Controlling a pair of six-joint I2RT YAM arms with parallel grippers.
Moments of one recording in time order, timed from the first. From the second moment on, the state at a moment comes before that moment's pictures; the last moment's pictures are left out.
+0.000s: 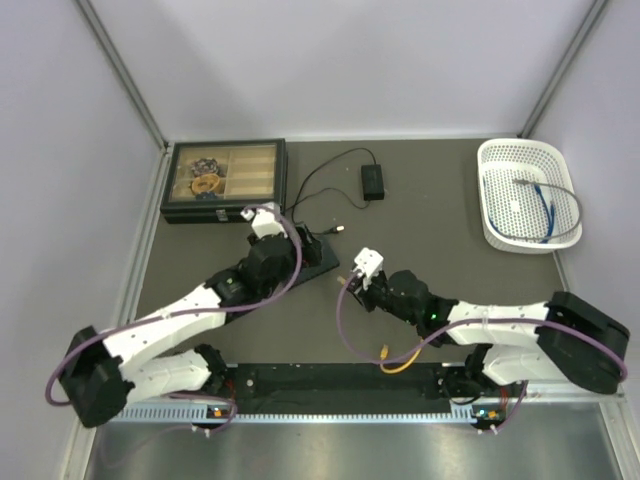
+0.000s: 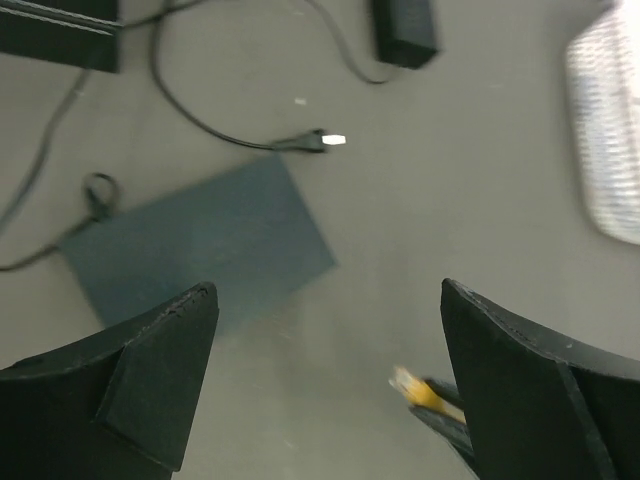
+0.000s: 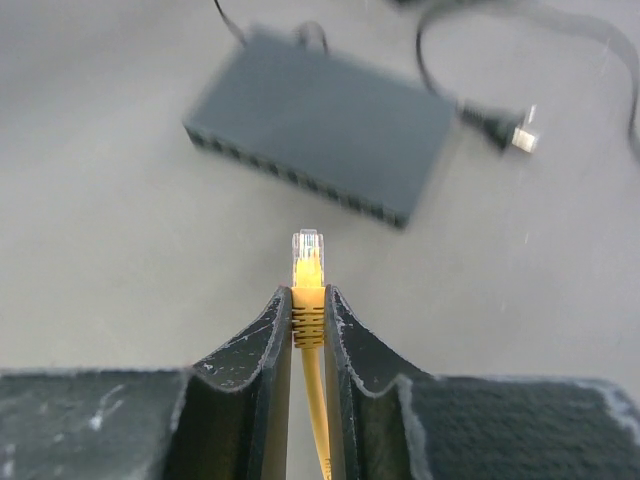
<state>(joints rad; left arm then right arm) -0.83 1.02 0.65 -0.06 -0.45 -0.78 1.02 1.21 0.37 0.57 0.12 -0.02</state>
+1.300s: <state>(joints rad) -0.58 1.73 1.03 -0.19 -0.24 -0.63 1.01 1.65 0.54 0.68 0.32 0.17</state>
